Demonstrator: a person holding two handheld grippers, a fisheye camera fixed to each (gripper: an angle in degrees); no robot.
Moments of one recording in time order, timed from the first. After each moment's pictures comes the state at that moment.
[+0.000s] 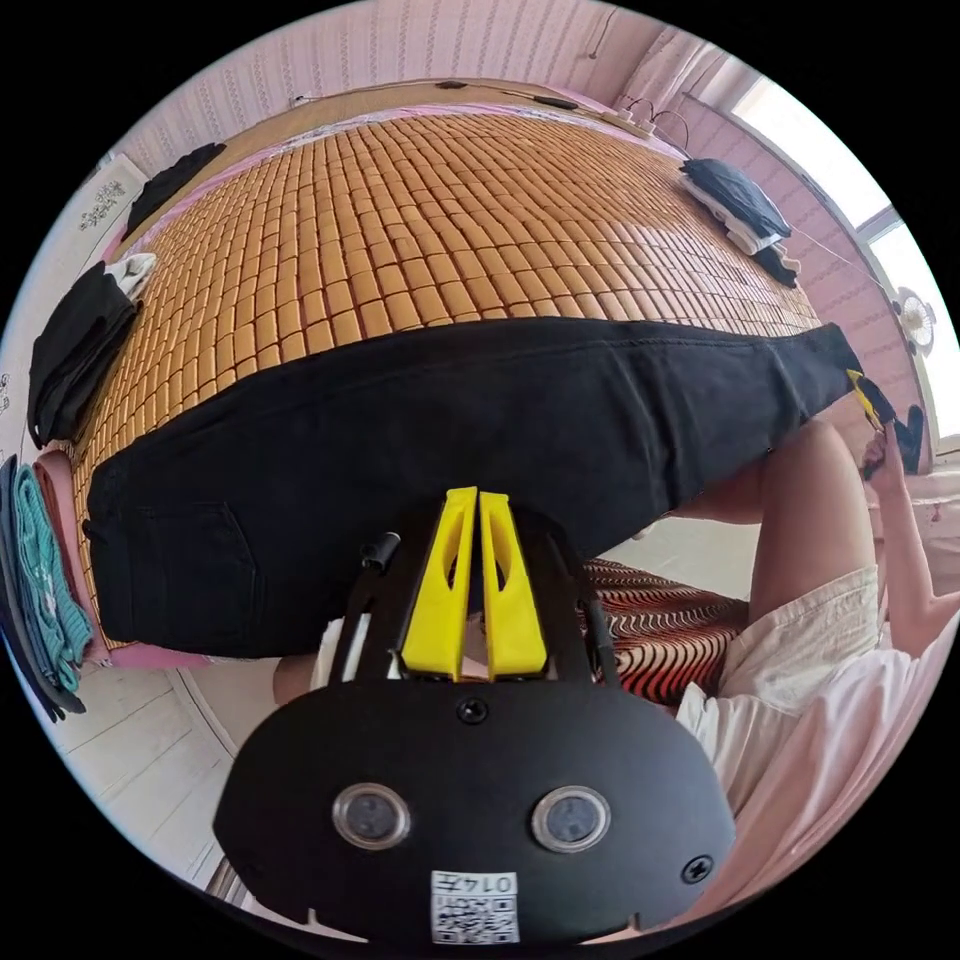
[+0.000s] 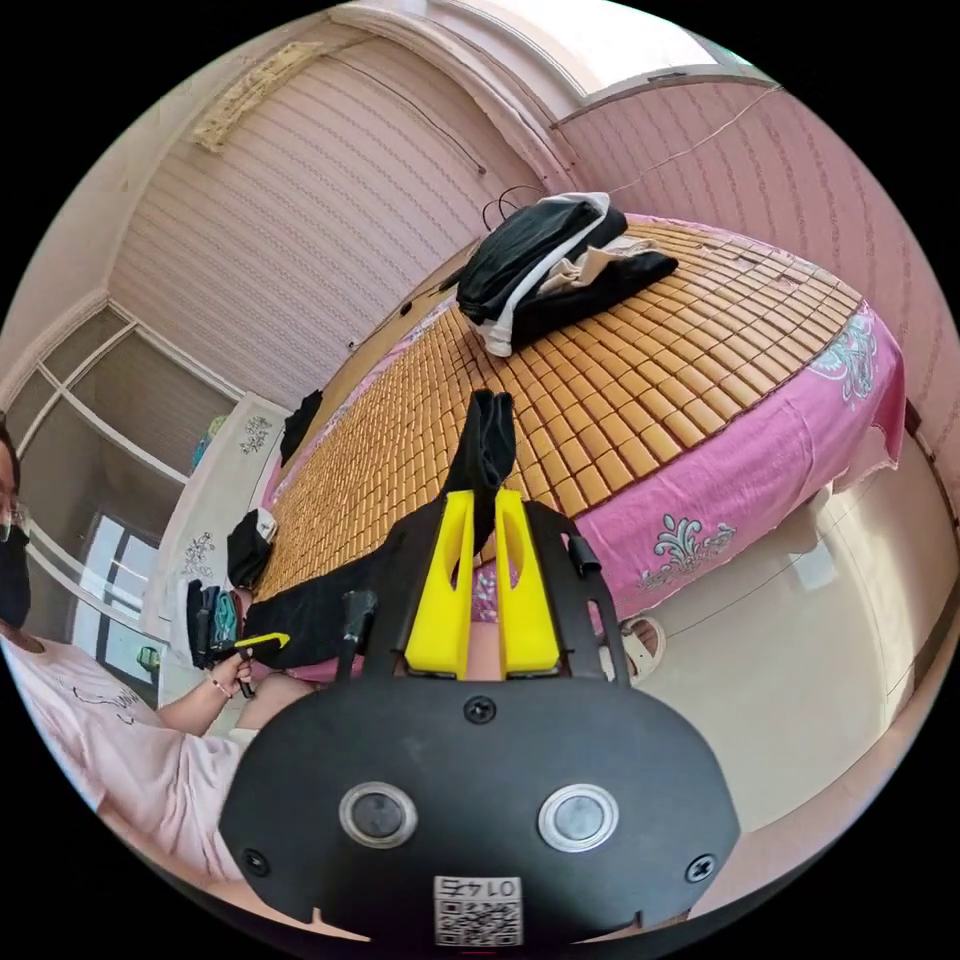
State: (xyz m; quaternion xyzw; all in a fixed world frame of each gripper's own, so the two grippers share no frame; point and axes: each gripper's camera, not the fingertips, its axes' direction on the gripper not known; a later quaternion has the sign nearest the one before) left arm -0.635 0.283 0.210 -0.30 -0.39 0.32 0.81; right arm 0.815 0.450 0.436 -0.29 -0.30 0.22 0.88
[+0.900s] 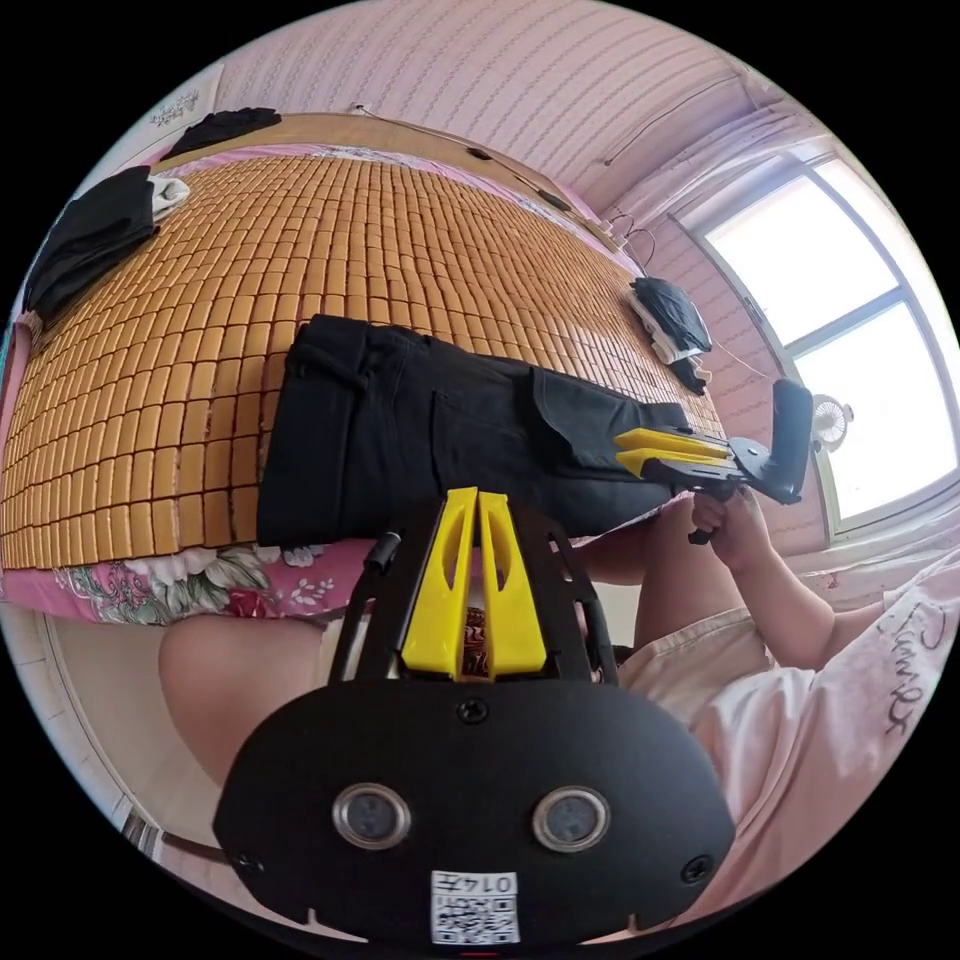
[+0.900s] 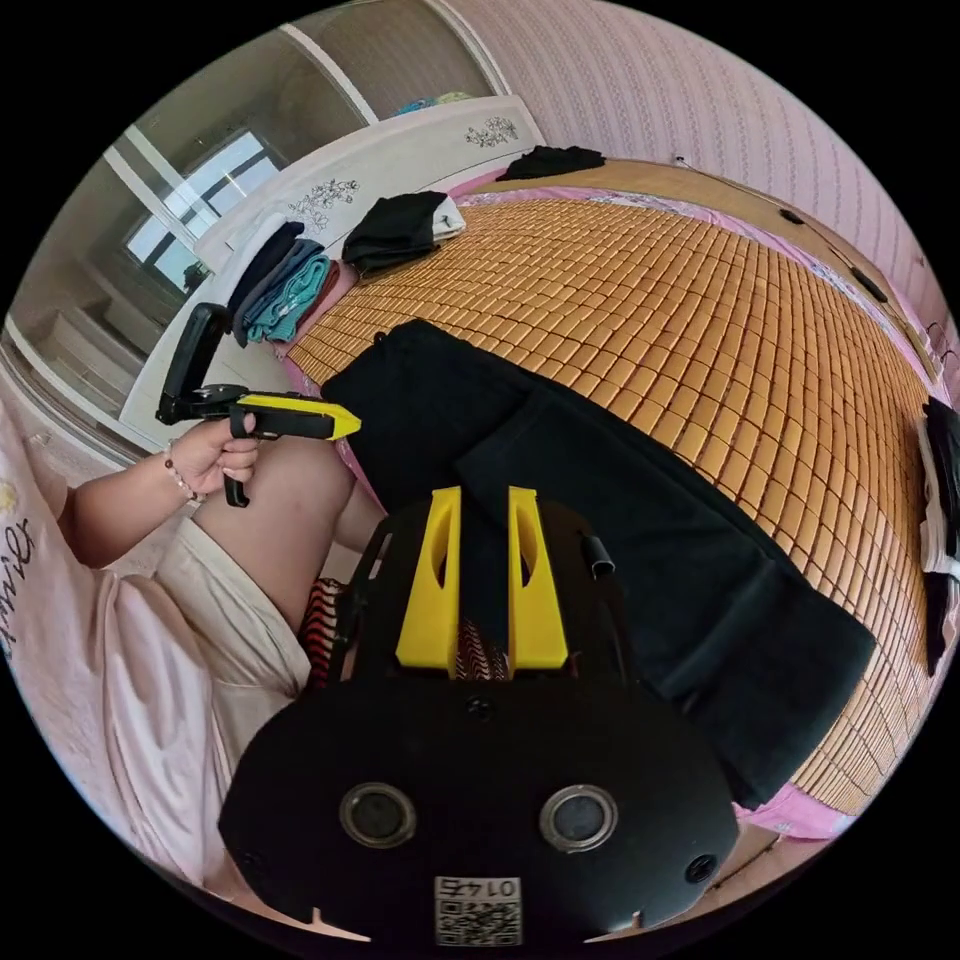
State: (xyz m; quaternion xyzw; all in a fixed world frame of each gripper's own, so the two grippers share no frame) left arm -0.667 0.237 0.151 -0.22 -0.23 0.24 0.92; right arm 0.381 0.372 0.359 -0.36 -0.50 -0.23 0.75
